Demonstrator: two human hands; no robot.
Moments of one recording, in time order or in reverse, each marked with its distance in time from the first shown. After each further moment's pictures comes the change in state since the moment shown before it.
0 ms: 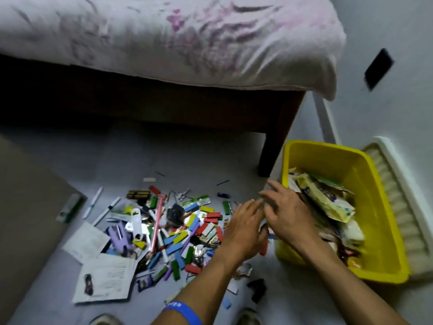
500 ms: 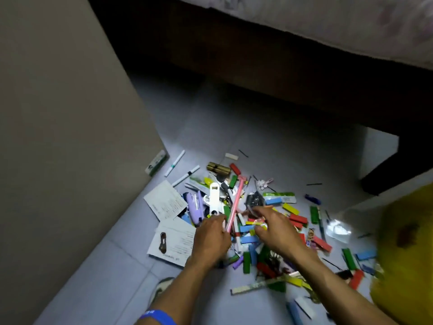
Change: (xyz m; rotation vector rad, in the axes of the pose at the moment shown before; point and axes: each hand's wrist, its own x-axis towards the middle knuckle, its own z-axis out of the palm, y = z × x) left_hand -0.150 -0.222 -0.088 -0.010 0.104 -0.809; right_hand 0.039 -0.149 0.208 0.131 -0.550 -0.120
